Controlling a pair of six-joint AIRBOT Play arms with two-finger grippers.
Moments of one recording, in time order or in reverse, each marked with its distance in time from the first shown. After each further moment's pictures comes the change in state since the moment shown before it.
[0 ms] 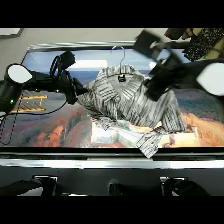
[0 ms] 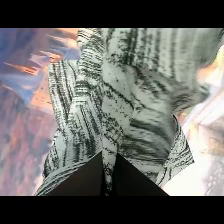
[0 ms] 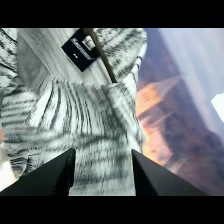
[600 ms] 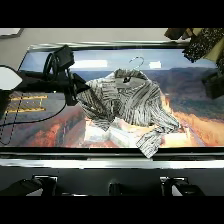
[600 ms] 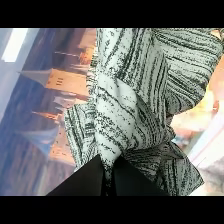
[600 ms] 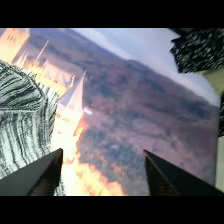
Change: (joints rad) left arm -0.106 0.140 0.000 0.051 0.063 0.007; right arm -0.454 0.208 -0.079 0.022 0.056 0.101
